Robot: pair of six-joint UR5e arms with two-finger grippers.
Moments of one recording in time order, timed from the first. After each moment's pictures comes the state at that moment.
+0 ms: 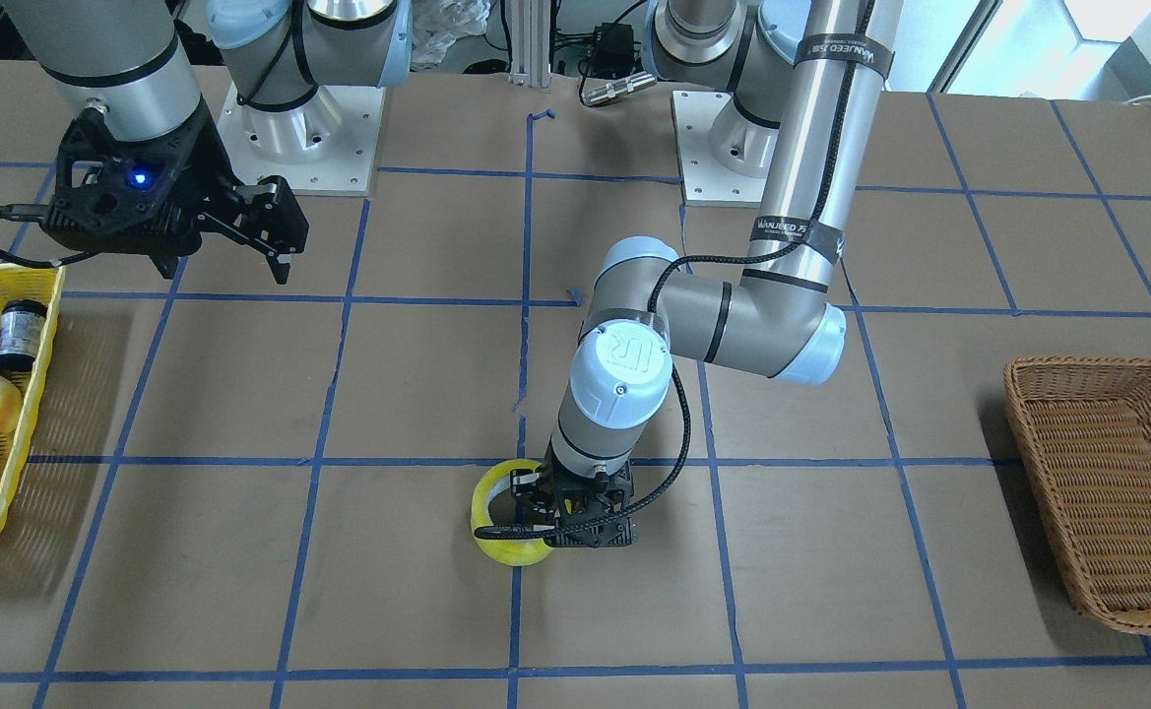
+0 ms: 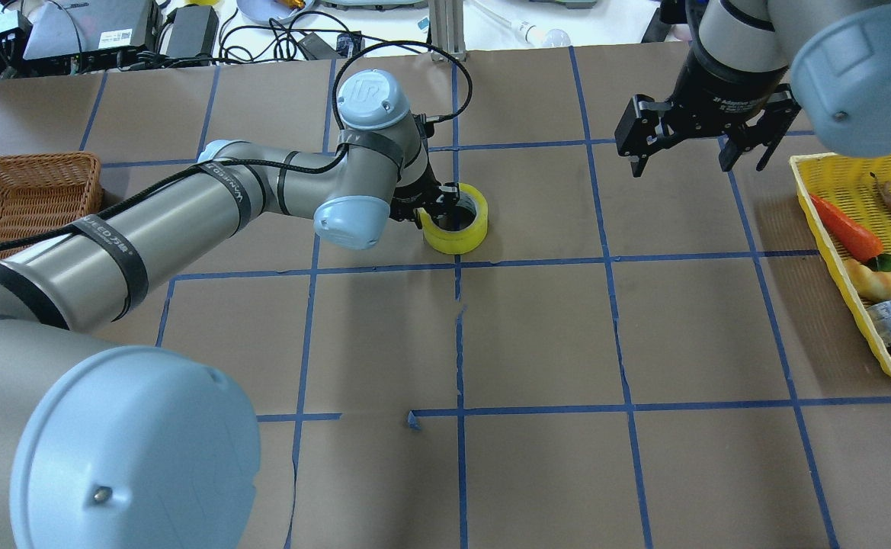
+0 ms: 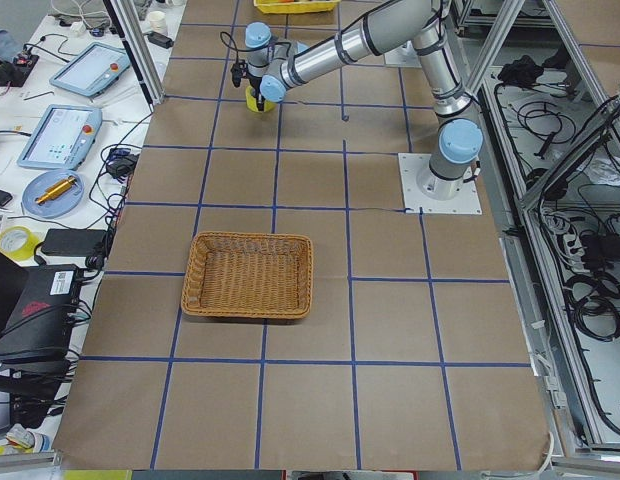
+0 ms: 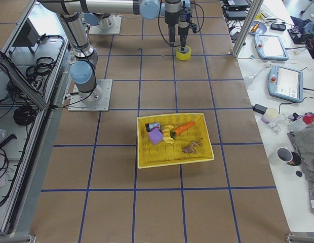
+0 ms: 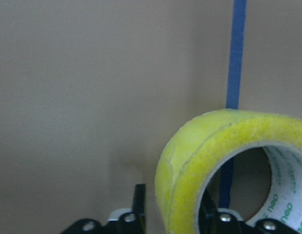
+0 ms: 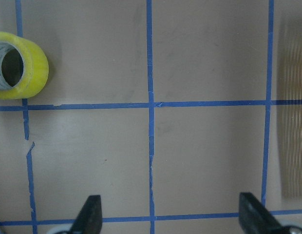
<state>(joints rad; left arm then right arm) -1.83 -2.18 -1.59 -0.83 1.48 -0.30 1.58 -1.56 1.59 -1.65 -1.61 0.02</state>
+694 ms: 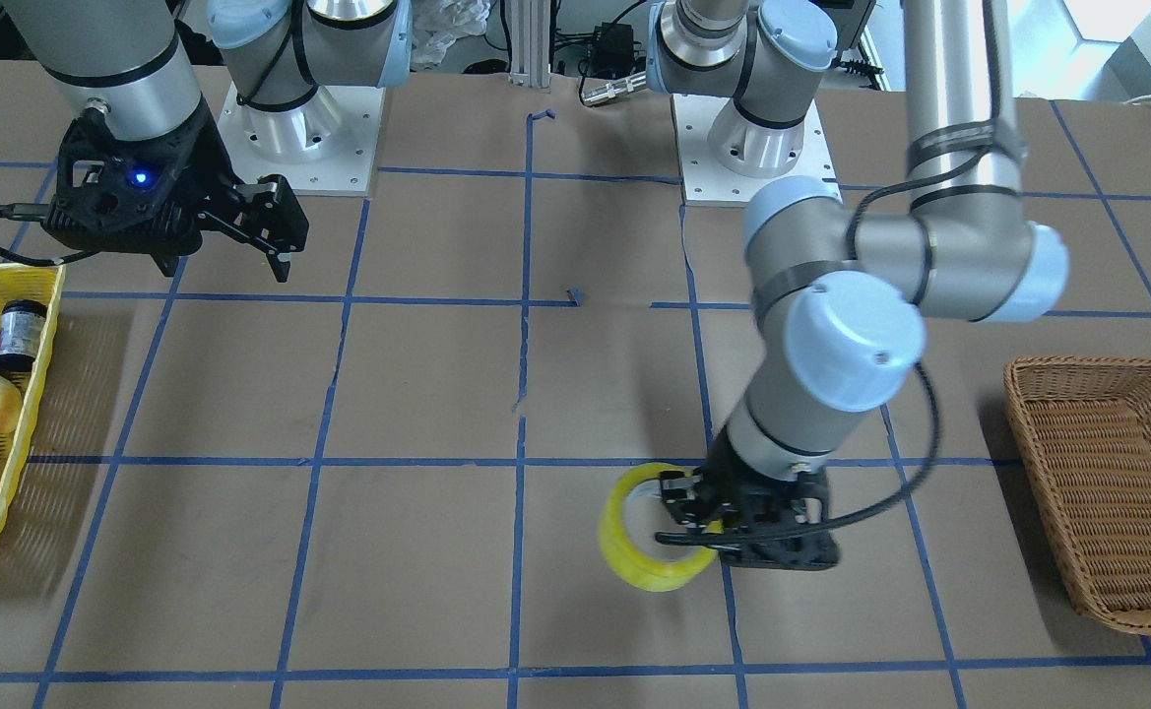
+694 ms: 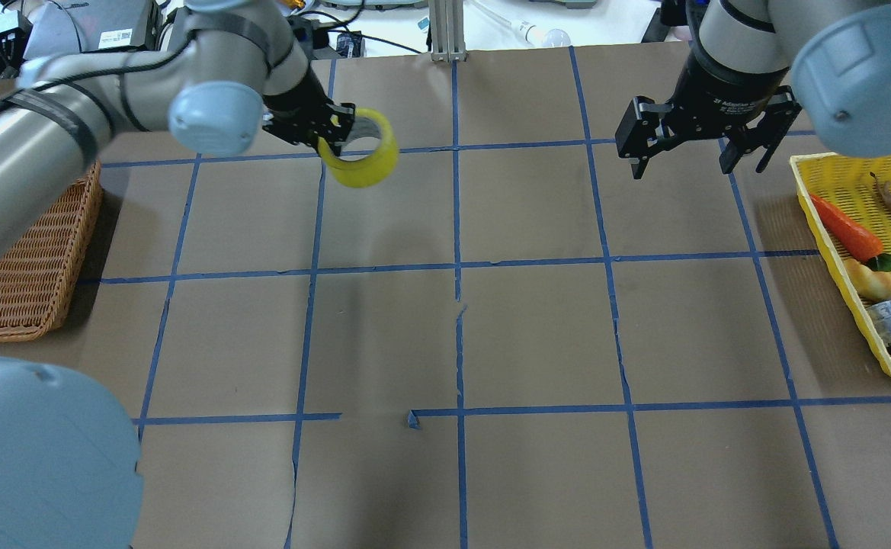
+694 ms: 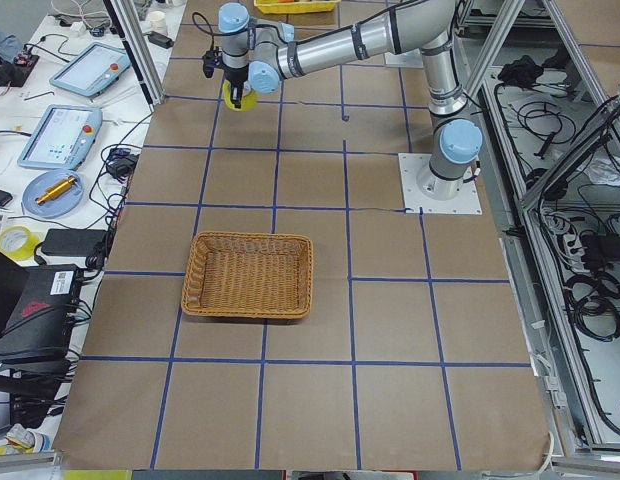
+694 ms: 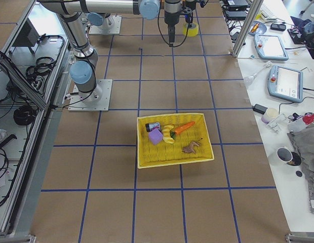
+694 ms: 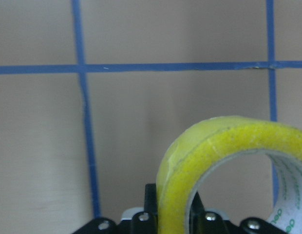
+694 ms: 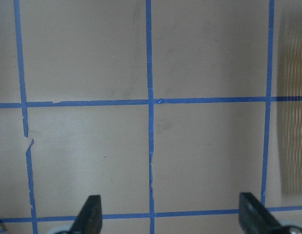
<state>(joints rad) -1.57 -2.02 -1.43 -1.16 1.48 0.04 1.58 -1.56 1.59 -1.64 -1.61 0.02</state>
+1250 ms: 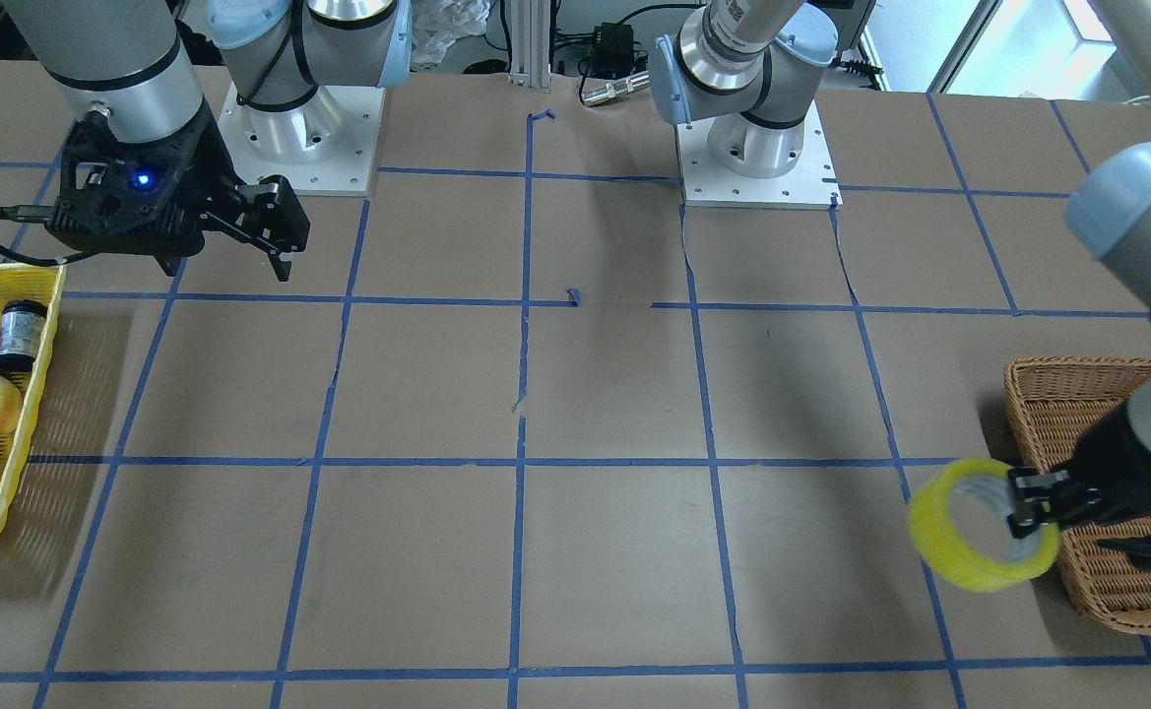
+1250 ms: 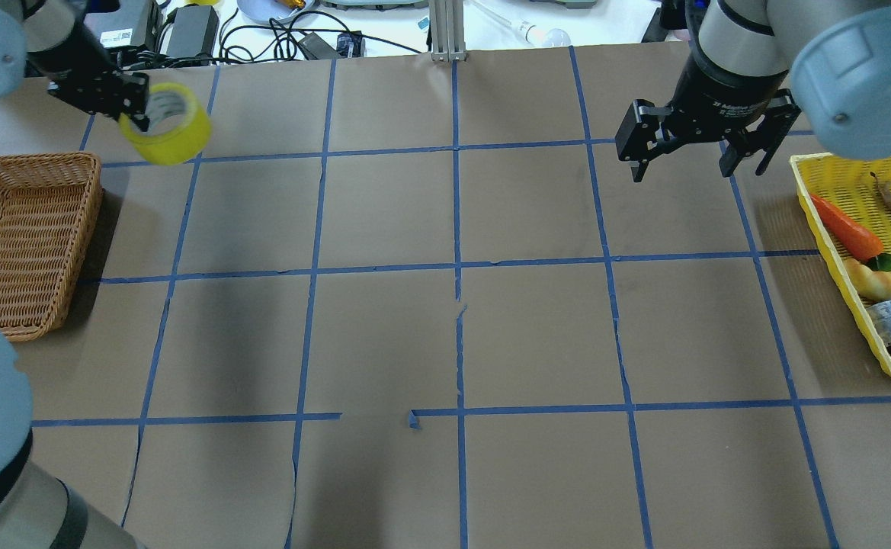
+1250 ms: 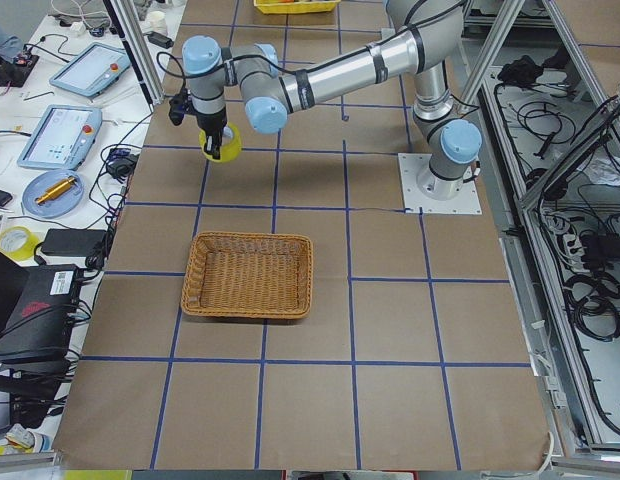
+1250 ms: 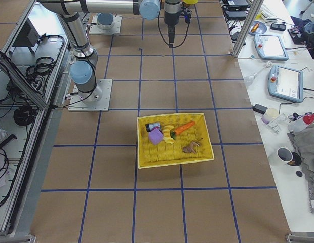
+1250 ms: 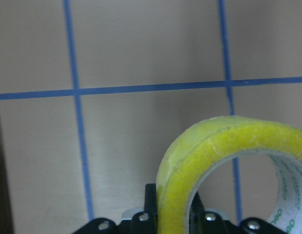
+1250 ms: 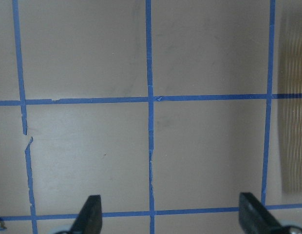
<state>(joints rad) -1.19 -2.02 -1.32 -1.29 1.56 0.44 1.58 -1.56 1.60 -1.63 -1.61 0.02</state>
